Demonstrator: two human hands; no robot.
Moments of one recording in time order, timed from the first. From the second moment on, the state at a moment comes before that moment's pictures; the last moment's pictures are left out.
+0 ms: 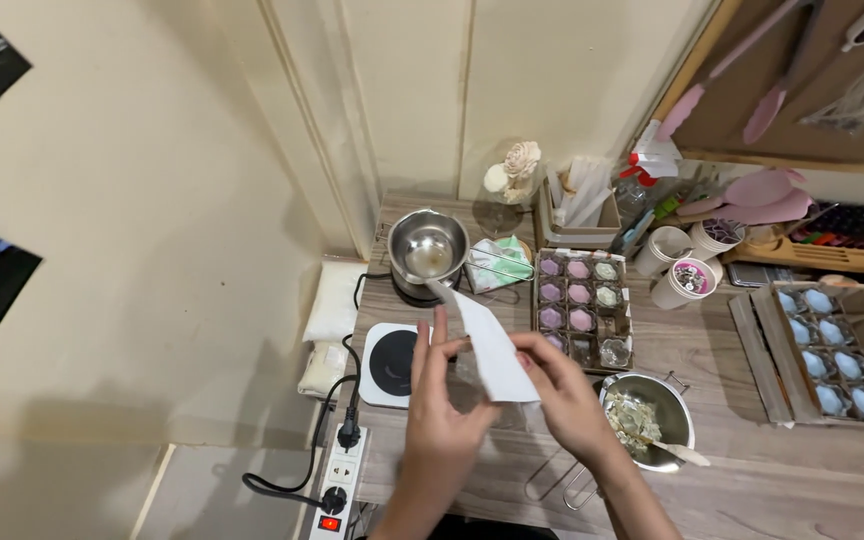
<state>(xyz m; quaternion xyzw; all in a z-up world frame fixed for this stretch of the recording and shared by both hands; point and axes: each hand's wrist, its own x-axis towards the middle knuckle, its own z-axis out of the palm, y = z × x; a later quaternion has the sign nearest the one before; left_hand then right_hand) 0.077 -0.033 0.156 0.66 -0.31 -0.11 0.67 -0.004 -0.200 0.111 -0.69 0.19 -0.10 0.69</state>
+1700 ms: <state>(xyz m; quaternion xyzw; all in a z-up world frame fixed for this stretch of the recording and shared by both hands) 0.068 -0.033 0.182 0.66 -0.13 -0.31 0.68 0.012 -0.121 0.124 -0.31 0.35 -0.15 0.87</state>
